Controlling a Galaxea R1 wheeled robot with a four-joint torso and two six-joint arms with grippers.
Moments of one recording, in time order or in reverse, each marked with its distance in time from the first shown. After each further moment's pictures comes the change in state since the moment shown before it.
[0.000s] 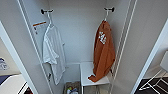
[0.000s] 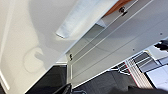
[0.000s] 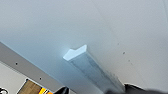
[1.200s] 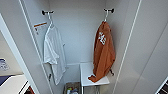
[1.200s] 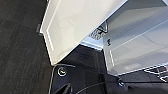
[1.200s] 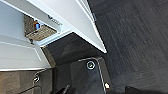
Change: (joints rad) left arm 0.170 0.667 -1.030 0.020 -0.144 -0.341; right arm -0.414 0.199 -0.657 0.090 0.000 0.156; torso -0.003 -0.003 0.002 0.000
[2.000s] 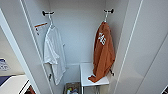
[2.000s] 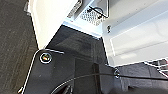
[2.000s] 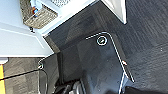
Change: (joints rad) left arm -0.101 0.230 -0.156 0.008 0.214 -0.053; right arm -0.164 0.358 -0.305 0.009 0.096 0.006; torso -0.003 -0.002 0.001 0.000
